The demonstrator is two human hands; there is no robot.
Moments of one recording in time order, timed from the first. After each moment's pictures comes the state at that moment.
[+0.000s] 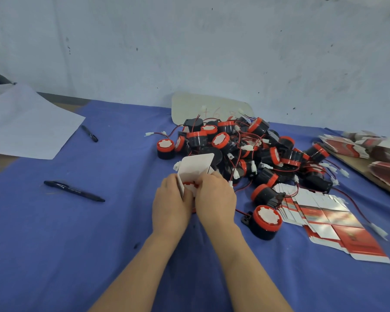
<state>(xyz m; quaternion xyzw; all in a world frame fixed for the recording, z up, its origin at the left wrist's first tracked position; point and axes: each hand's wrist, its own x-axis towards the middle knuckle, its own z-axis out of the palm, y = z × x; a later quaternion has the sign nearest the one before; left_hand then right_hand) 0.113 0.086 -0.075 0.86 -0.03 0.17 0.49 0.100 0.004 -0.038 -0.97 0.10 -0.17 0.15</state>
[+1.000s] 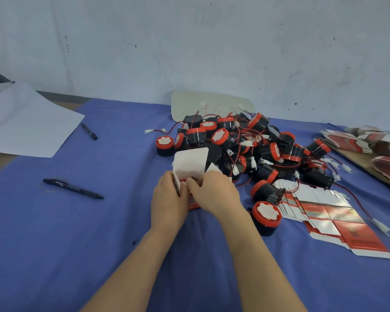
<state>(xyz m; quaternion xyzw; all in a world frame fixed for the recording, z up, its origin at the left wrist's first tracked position) 0.116 0.085 -0.077 0.83 -0.01 0.16 0.53 0.106 -0.012 -0.028 -0.97 0.06 -0.07 0.21</state>
